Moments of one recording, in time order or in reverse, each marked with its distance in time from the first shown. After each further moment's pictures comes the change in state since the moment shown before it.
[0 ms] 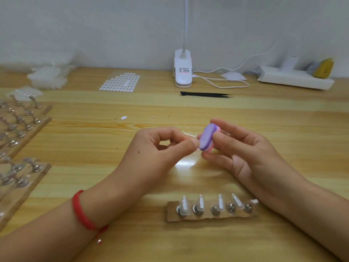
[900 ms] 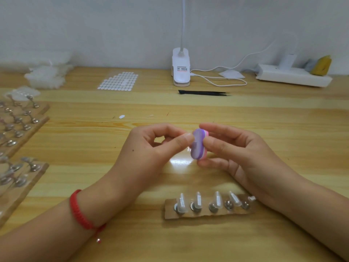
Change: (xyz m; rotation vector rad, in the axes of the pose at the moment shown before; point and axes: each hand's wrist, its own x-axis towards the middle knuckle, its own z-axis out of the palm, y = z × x) left_hand -0.002 0.004 -0.002 -0.014 0.013 0.053; right_hand 0.000 0.001 0.004 -0.112 -0.035 -0.002
